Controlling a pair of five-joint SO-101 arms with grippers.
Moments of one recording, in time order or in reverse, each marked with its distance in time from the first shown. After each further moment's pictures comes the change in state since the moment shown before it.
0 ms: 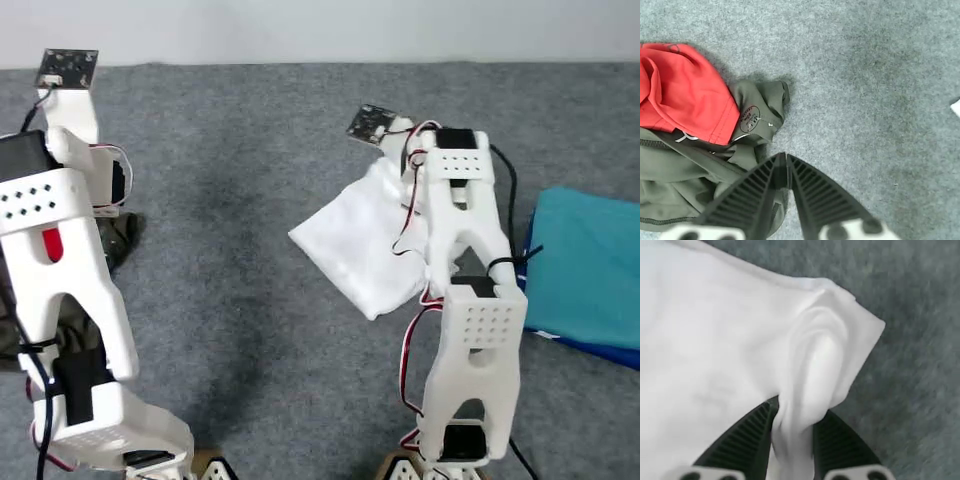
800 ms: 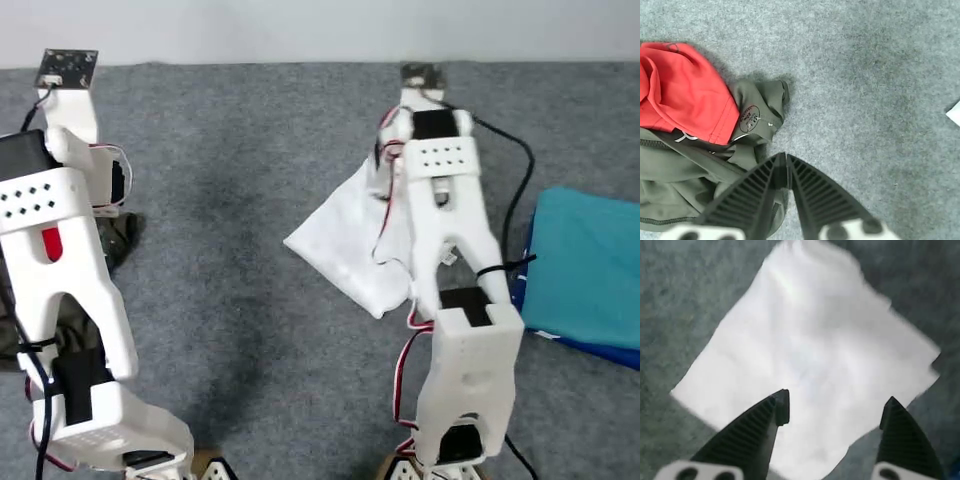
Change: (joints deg) left arm 0.0 0.0 0.0 0.0 0.0; right arm -7.6 -11.8 0.0 21.6 -76.7
